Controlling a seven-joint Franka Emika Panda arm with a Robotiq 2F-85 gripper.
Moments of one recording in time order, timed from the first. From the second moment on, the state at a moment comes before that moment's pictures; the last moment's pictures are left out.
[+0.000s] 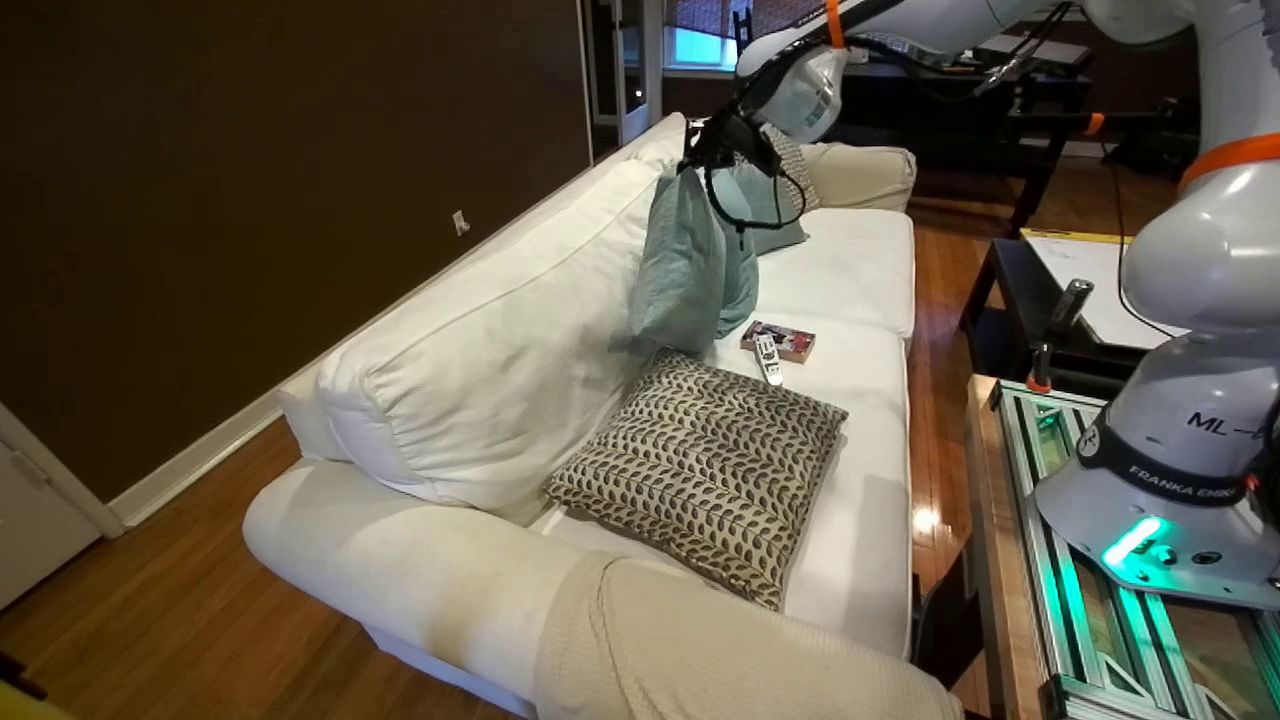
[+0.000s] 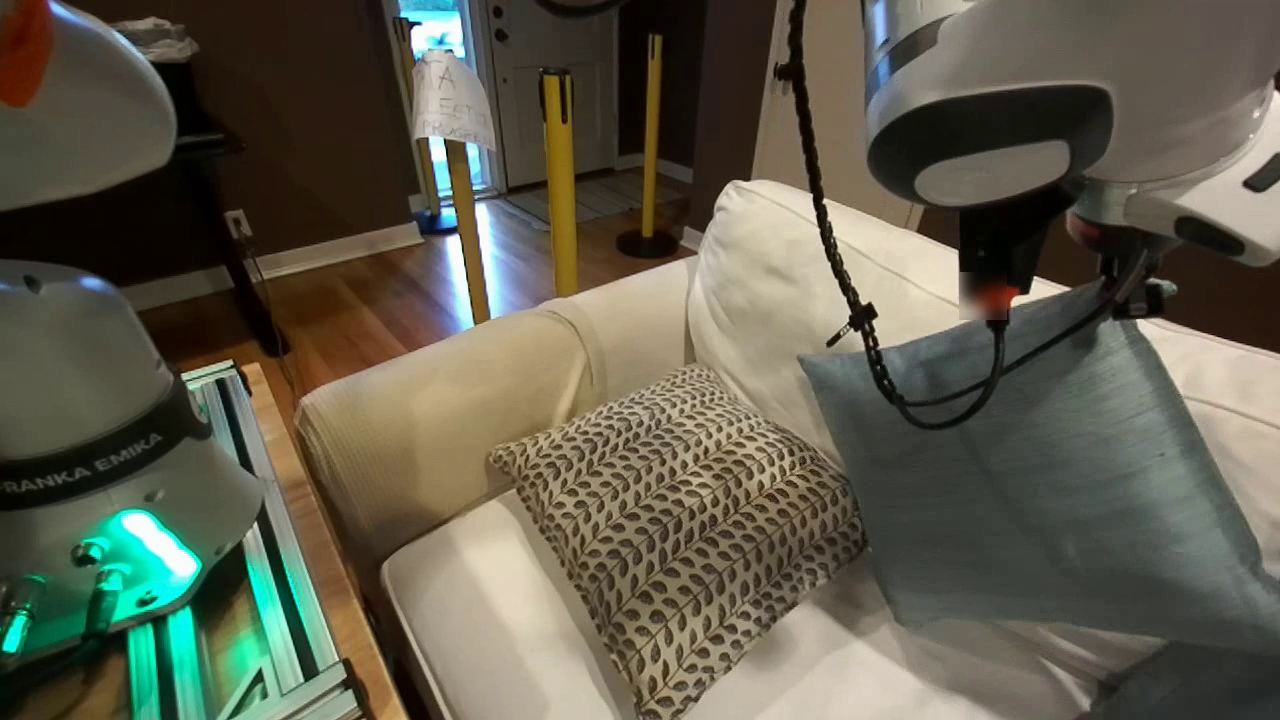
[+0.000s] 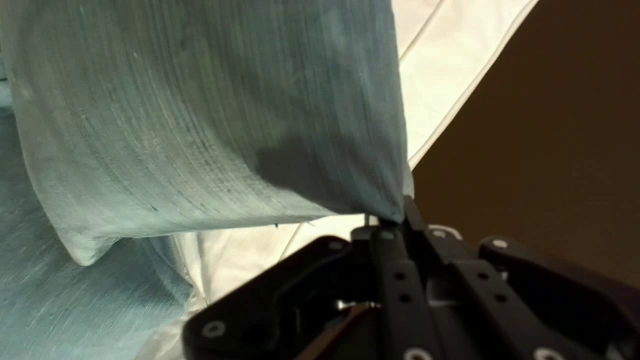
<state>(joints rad) -1.23 0.69 0.74 -1.73 0.25 2.98 0.03</state>
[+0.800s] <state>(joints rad) -1.08 0.70 0.47 -1.58 0.47 2.80 0.02</state>
